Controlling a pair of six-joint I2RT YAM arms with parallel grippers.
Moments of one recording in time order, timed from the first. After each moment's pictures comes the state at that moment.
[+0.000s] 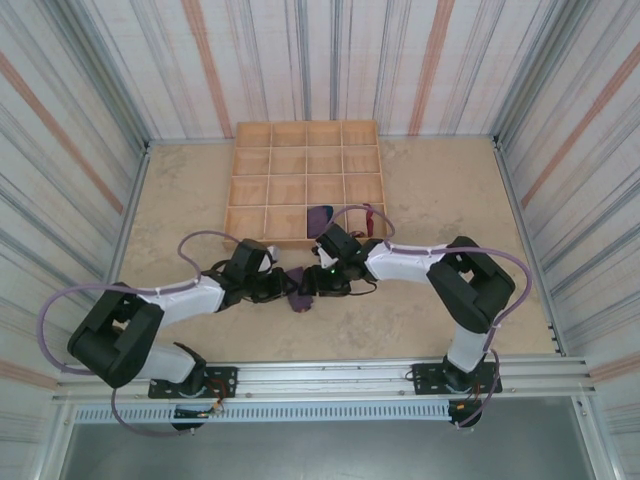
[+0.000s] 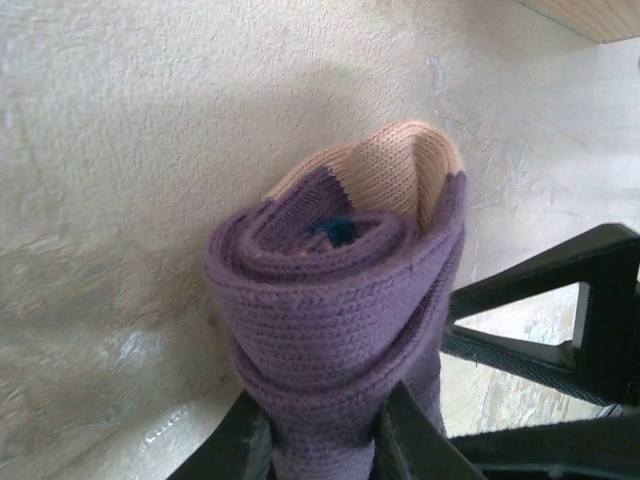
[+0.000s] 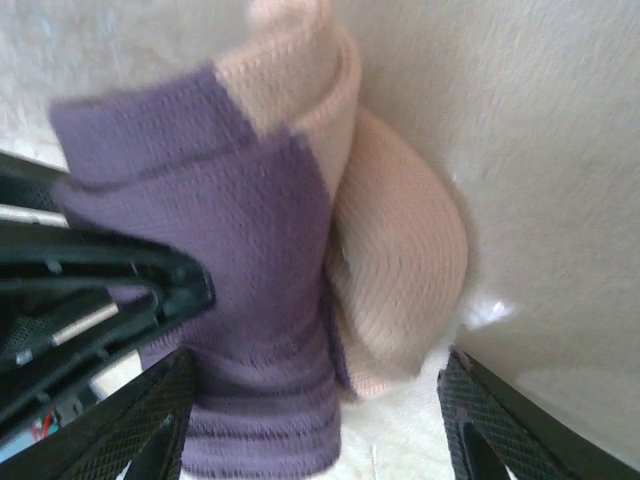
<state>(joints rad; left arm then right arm) -0.59 1.38 0.49 0.00 0.37 -0.77 0.84 1.78 0.99 -0.28 -0.41 0.72</state>
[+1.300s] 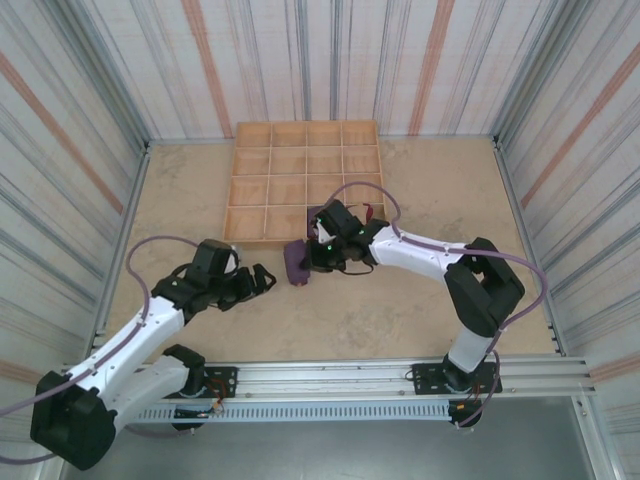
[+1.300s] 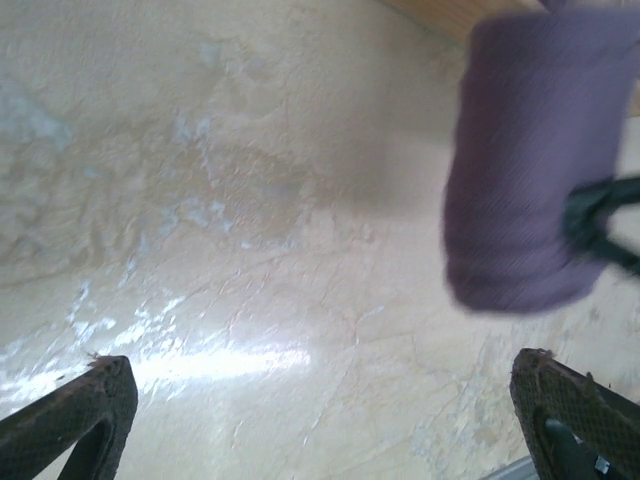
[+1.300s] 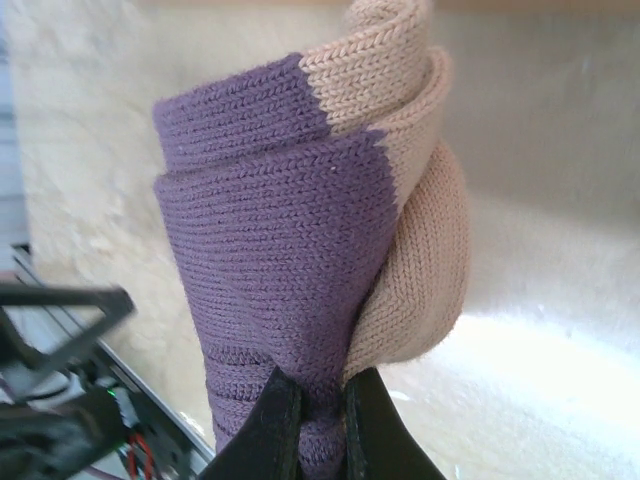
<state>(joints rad) -0.46 0.89 0.55 -0.61 0.27 -0.76 0.79 1.72 1.18 -0.39 -0.36 0.79</state>
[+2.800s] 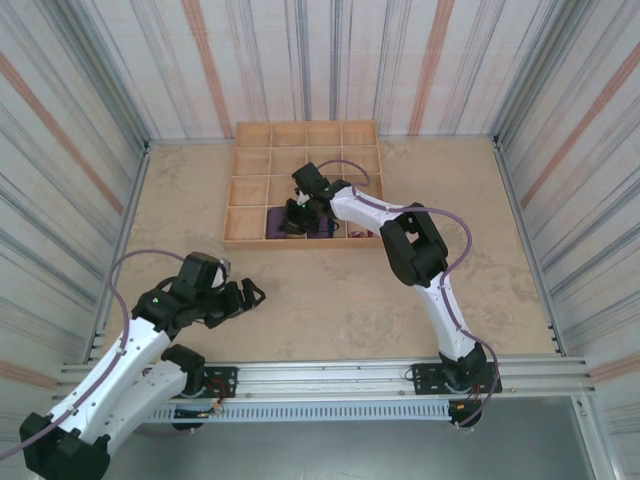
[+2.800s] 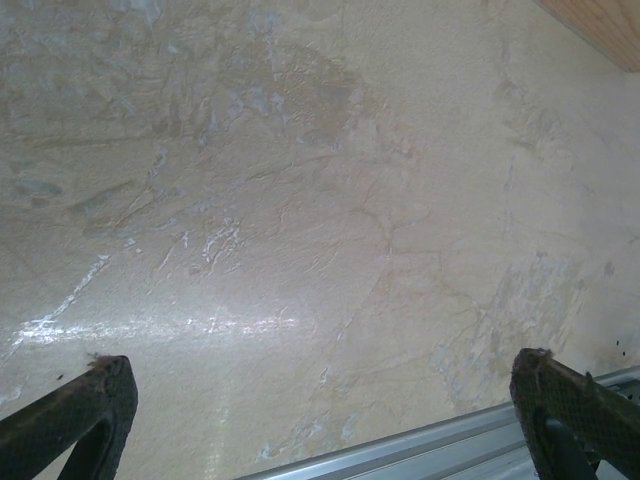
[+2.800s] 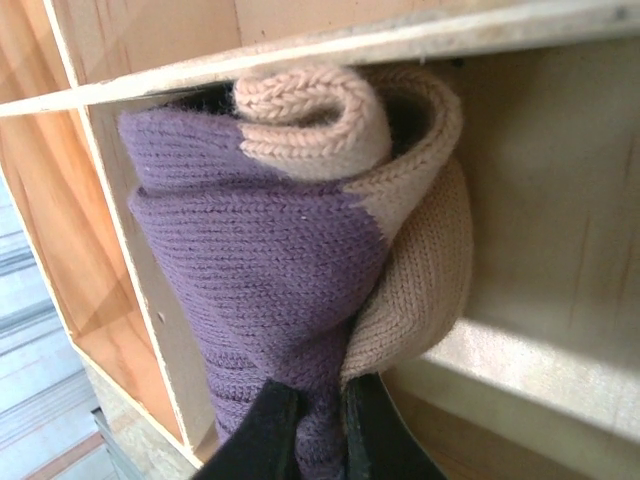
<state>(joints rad) -0.46 0.70 0.57 -0.87 0.27 -0.78 0.69 2.34 1.86 -0.53 -0.44 0.93</state>
